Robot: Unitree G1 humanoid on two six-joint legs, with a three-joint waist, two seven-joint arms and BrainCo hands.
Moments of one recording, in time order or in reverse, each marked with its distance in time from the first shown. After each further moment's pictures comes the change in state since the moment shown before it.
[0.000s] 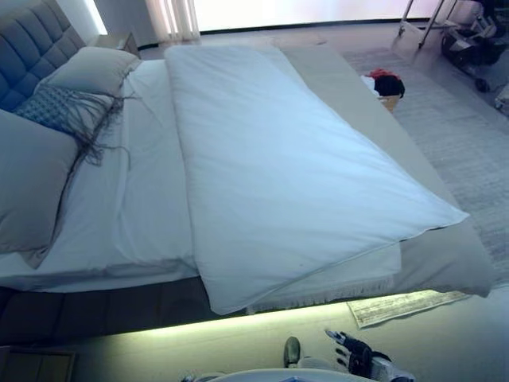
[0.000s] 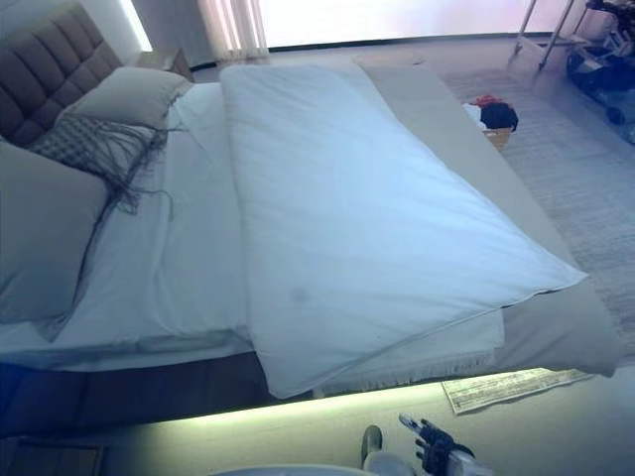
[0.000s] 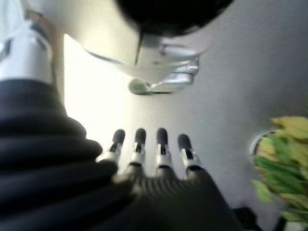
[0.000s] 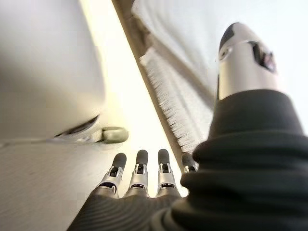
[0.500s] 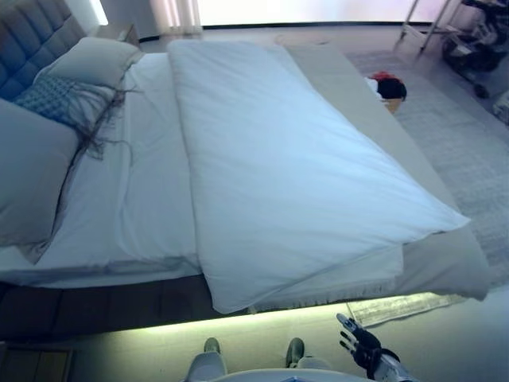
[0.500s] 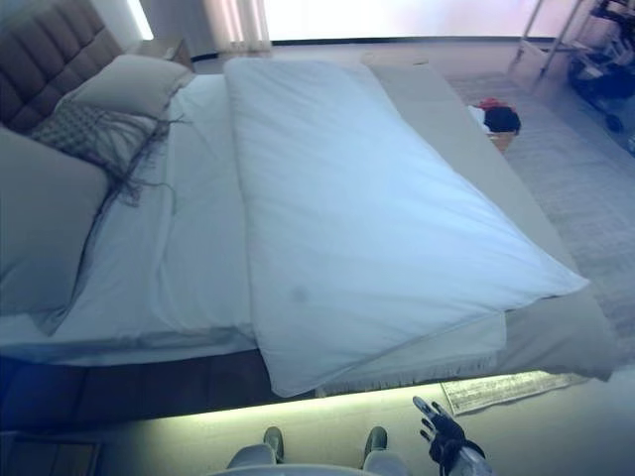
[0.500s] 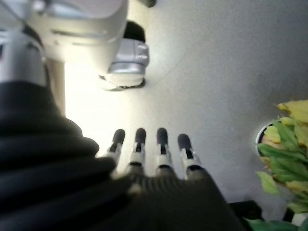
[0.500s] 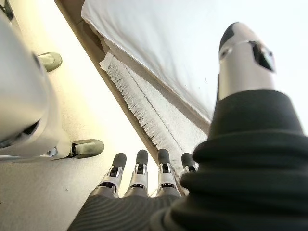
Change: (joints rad) left arm 0.055 0.010 -0.005 0.054 0.081 -0.109 -0.020; right arm 0.044 -0.035 -0.025 -0.052 0.258 -0.098 0.014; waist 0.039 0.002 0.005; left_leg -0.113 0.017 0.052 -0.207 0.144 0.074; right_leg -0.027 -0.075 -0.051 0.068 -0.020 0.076
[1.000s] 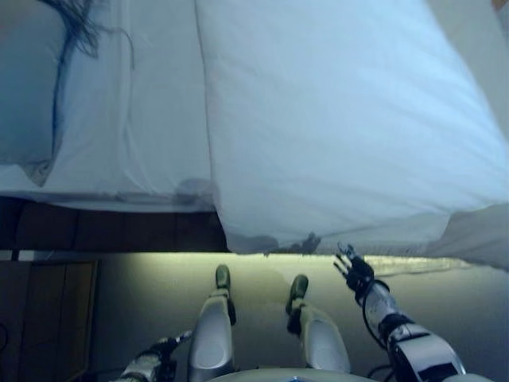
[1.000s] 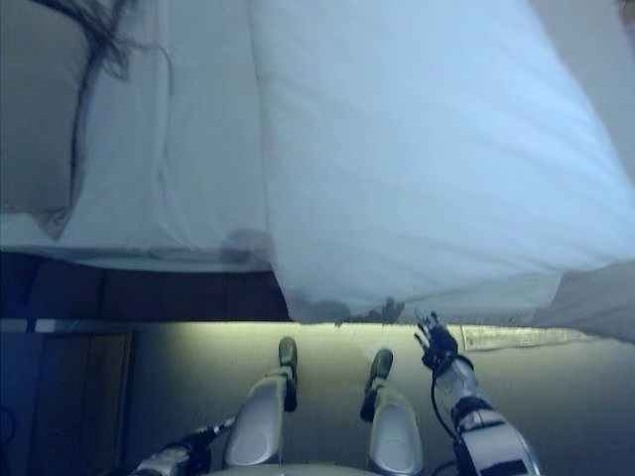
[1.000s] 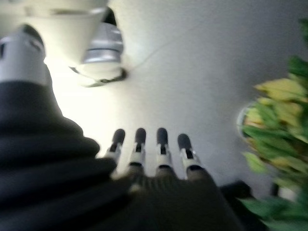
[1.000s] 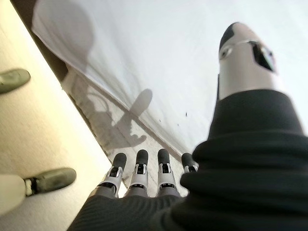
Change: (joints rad) left arm -0.196 0.057 -0.088 -0.153 -0.105 -0.162 -0.033; right arm -0.423 -0.071 -0.011 -0.024 0.128 -0.041 -0.072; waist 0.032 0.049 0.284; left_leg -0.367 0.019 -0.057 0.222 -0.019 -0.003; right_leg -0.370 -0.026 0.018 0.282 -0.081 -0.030
